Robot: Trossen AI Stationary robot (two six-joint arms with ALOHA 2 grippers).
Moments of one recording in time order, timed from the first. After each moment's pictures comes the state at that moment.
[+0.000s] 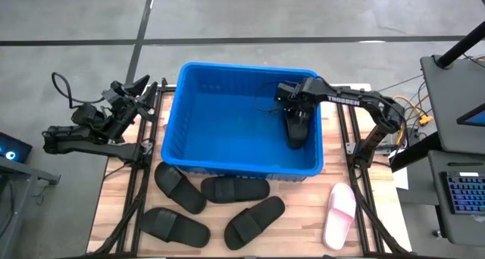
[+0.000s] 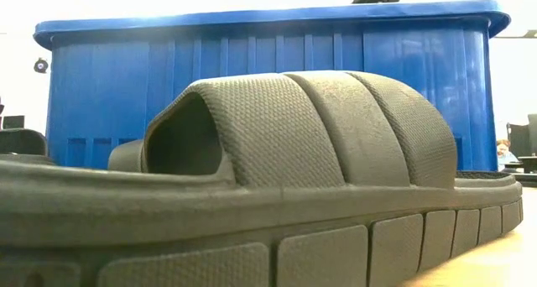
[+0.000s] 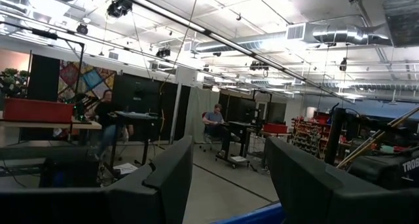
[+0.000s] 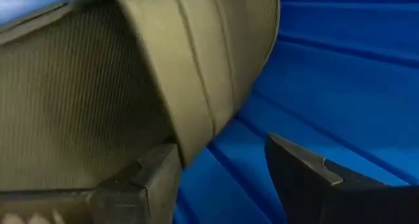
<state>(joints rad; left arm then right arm) -0.05 0.45 0.63 0.32 -0.84 0.24 -0.45 1.66 1.36 -1.26 0.50 -0.16</state>
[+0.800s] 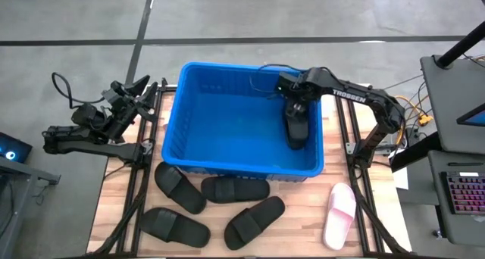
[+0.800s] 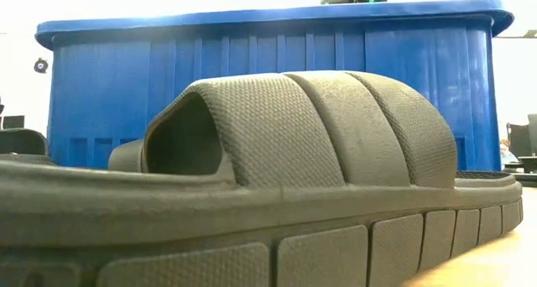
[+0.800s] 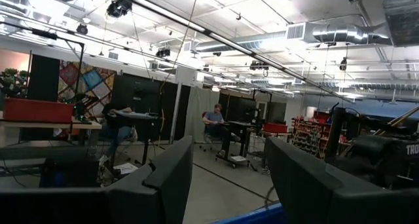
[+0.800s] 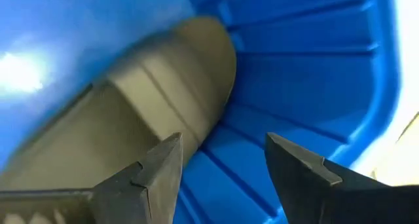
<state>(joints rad) -0.05 0.45 0.63 0.32 -0.84 0.24 -0.45 1.66 1.56 -1.36 0.44 0.12</state>
